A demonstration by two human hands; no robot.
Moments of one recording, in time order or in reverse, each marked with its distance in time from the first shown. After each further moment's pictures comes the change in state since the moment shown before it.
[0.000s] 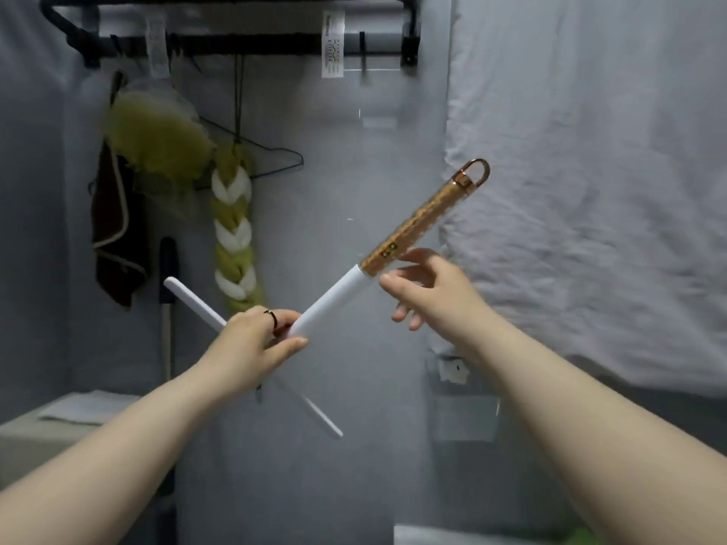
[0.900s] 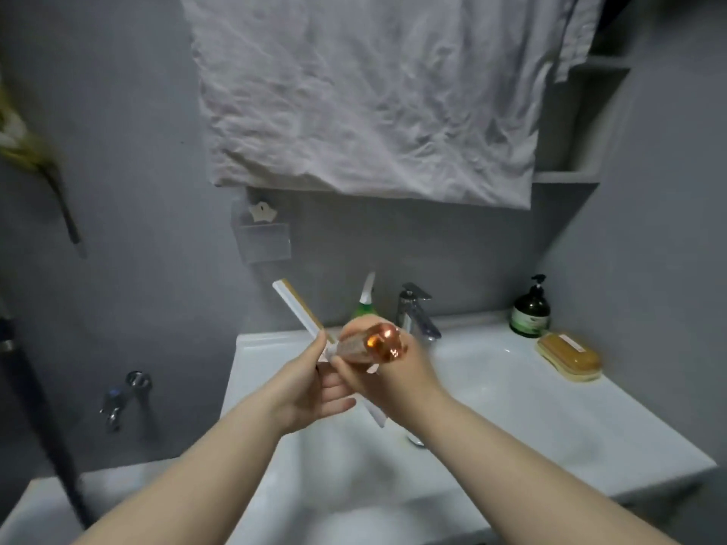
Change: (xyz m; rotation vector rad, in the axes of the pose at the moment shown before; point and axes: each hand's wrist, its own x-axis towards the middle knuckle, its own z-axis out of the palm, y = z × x) left_hand -0.181 0.273 0.196 -1.347 -0.851 -0.981; right_hand -0.330 0.048 -0.131 -0.510 0.112 0.079
